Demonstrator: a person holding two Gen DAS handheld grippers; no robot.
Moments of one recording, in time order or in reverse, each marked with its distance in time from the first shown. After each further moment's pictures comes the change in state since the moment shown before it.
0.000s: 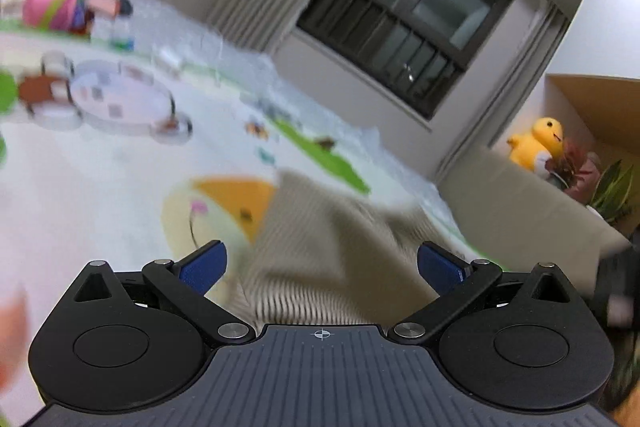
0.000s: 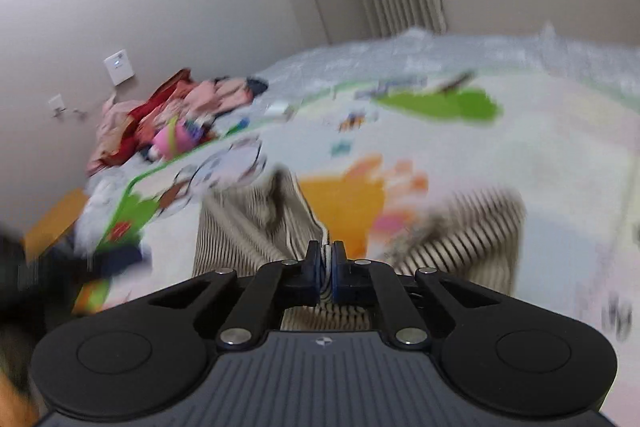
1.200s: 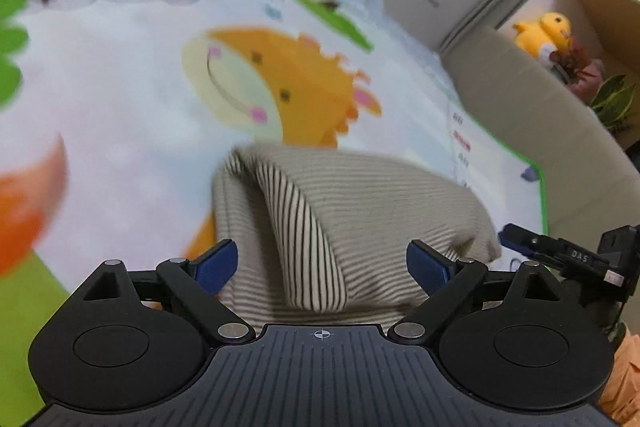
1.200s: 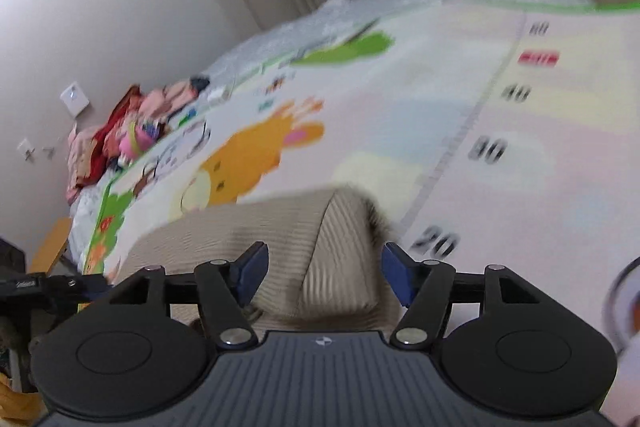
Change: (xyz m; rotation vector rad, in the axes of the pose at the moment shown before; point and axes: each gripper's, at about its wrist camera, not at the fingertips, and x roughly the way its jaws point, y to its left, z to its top) left arm -0.018 0.011 -0.045 -0.051 0.478 -0.024; right arm -0.063 -0.047 -0.059 0.198 0.037 -0.090
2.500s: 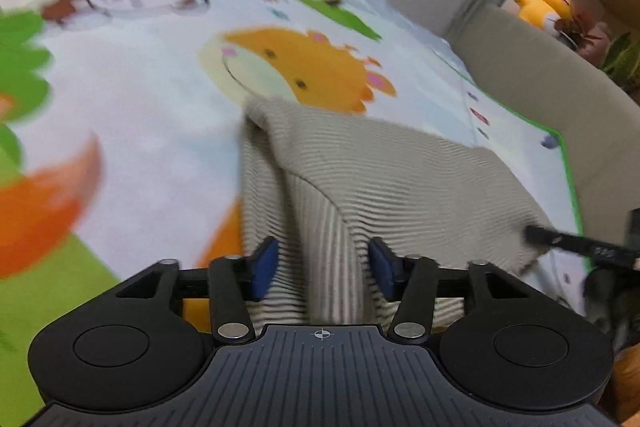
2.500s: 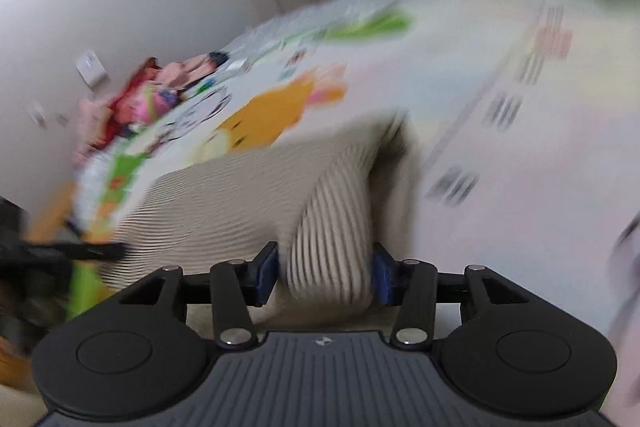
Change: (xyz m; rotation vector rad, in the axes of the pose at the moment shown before) left arm -0.034 -0.012 -0.023 0.150 -0.071 0.142; right arm -0.044 0.019 -0.032 -0.163 -0.066 -0.076
